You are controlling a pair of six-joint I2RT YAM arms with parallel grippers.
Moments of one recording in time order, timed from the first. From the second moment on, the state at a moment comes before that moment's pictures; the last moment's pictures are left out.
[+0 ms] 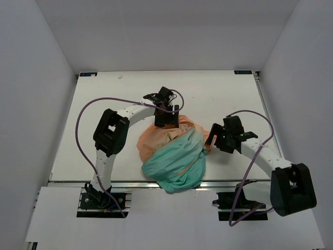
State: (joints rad) left arm -0.61 2.12 1.64 -0.62 0.14 -0.51; right arm 0.30 1.18 0.61 -0.41 -0.07 0.58
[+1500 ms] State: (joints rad) left arm -0.61 0.94 1.82 -0.35 0.17 -0.20; right arm 0.31 0.78 1.80 -0.35 -0.23 0.09
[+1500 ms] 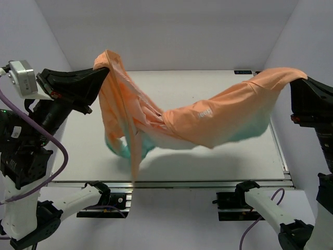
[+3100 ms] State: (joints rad) left arm -0.34 1.28 0.91 -0.36 0.27 -0.57; right arm 0.34 0.98 0.67 -0.40 -0.08 0.39
